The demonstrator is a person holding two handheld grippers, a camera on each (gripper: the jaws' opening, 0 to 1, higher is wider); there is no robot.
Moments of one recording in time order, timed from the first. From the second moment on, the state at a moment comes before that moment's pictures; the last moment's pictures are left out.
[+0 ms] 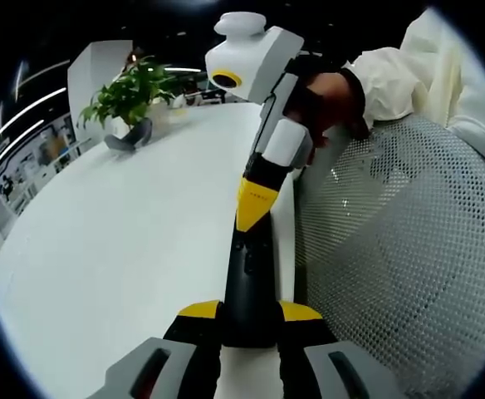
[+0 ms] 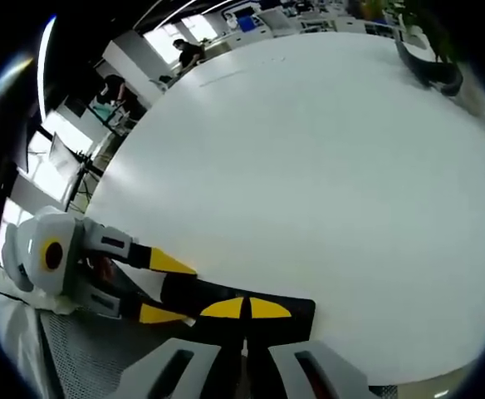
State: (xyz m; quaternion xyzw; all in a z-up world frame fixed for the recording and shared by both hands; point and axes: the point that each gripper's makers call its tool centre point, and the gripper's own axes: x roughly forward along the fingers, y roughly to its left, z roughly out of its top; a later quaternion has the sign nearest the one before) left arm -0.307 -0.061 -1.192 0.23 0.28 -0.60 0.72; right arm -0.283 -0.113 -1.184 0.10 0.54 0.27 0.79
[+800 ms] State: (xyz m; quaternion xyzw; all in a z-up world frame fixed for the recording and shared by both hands) left arm -0.306 -0.062 -1.192 0.23 0.28 -0.59 0.72; right arm -0.281 -0.112 -1.183 0.14 0.56 0.24 0.78
